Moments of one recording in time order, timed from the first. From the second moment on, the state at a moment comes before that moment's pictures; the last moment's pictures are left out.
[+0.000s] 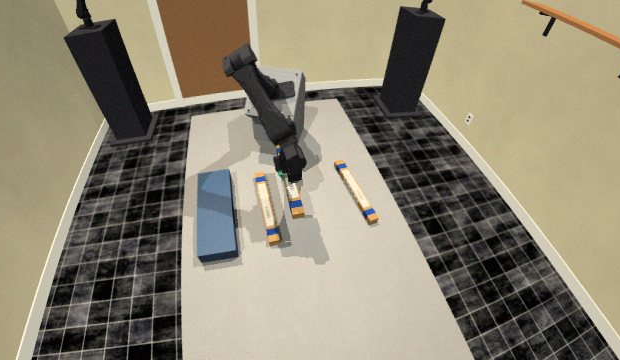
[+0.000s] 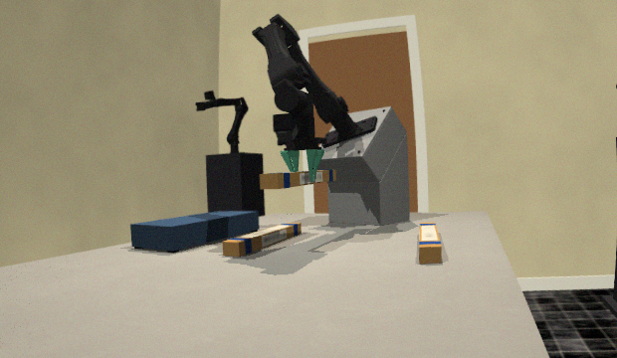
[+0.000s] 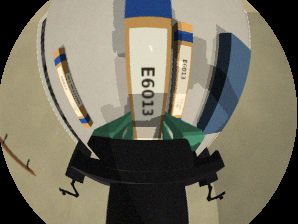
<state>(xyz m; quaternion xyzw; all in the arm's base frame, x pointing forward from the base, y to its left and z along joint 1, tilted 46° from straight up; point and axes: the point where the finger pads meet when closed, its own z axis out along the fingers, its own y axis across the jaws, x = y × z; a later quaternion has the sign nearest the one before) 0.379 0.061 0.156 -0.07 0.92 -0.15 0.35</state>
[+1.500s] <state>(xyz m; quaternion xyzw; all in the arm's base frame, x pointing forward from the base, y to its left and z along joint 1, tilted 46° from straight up) 0.417 0.051 0.120 -0.07 0.92 -0.15 0.35</state>
